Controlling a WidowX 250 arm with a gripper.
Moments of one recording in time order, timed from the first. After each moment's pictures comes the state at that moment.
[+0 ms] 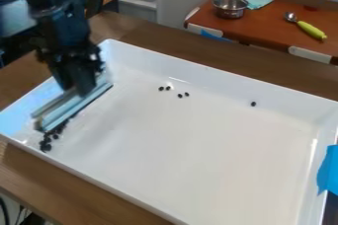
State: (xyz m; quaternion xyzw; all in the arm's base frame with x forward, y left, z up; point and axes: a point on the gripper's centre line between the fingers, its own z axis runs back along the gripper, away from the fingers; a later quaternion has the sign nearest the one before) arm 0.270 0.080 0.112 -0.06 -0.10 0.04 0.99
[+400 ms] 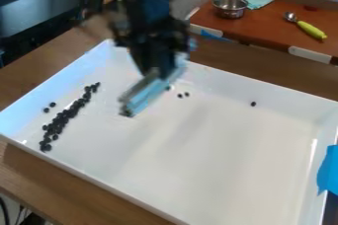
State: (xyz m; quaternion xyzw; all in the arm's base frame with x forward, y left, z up) arm 0.315 -0.015 0.141 -0.10 -0.12 0.03 0.99
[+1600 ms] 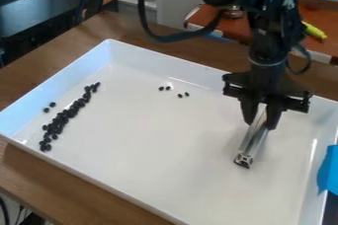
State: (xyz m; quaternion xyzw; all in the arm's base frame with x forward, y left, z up) arm 0.378 -0.129 0.075 -0.05 -0.14 0.03 0.99
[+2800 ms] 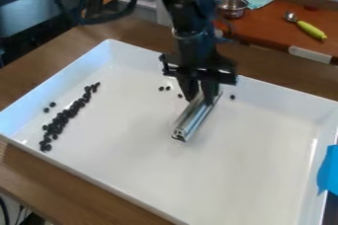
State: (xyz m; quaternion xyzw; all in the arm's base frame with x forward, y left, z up) arm 0.363 -0.044 0.089 -0.08 -0.13 0.03 0.99
